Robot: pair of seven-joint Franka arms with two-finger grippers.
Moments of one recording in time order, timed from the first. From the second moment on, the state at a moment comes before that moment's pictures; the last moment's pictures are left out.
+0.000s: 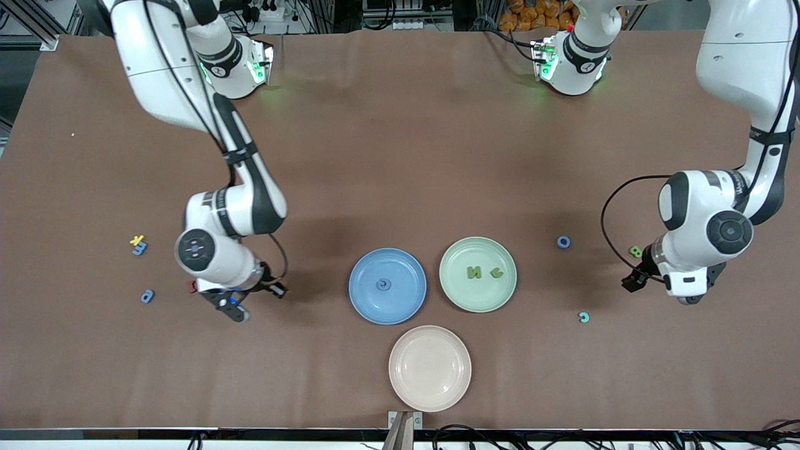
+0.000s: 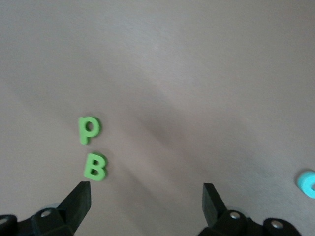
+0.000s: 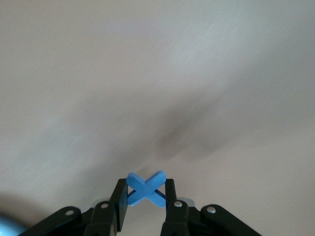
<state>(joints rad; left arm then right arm) 0.05 0.52 -0.02 -1.84 0.15 2.32 -0.90 0.44 0.71 -0.16 -1.56 0.23 2.27 0.78</state>
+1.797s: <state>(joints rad) 0.17 0.48 -0.02 -2.14 0.15 2.68 -0.90 0.35 0.74 -0.11 -1.45 0.37 2.21 0.74</state>
